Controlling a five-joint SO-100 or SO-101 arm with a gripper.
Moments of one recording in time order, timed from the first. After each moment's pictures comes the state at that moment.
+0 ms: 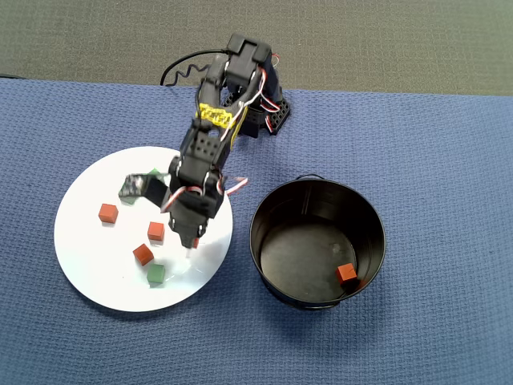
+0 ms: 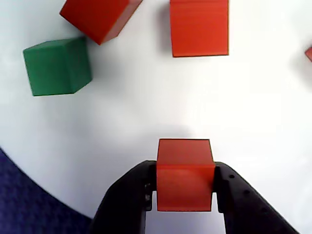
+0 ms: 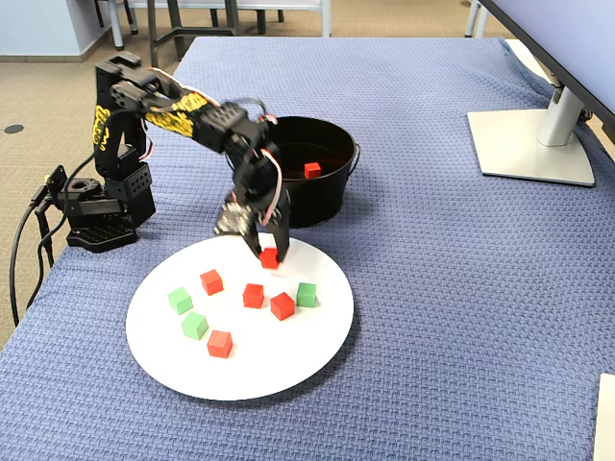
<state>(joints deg) 21.2 78.4 89.9 64.4 -13.3</state>
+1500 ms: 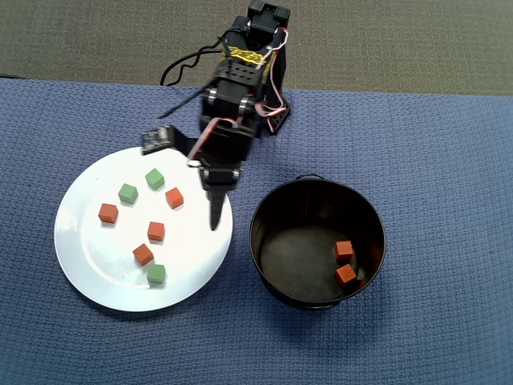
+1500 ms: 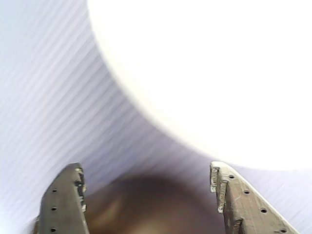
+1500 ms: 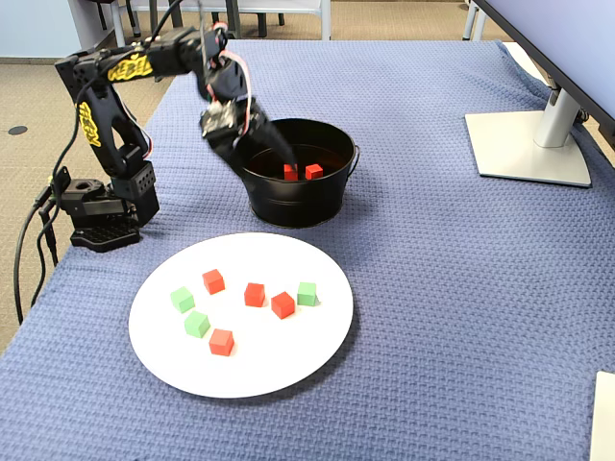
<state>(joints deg) 17.5 104.2 92.4 76.9 -30.5</state>
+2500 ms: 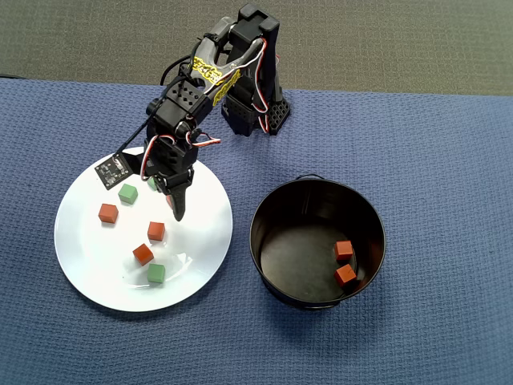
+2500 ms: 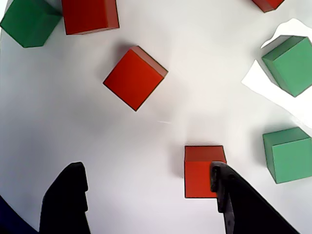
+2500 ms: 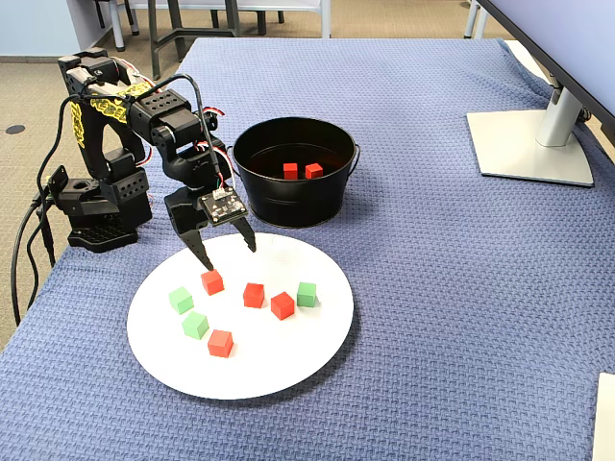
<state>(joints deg) 36.9 94.7 106.1 61.7 -73.8</state>
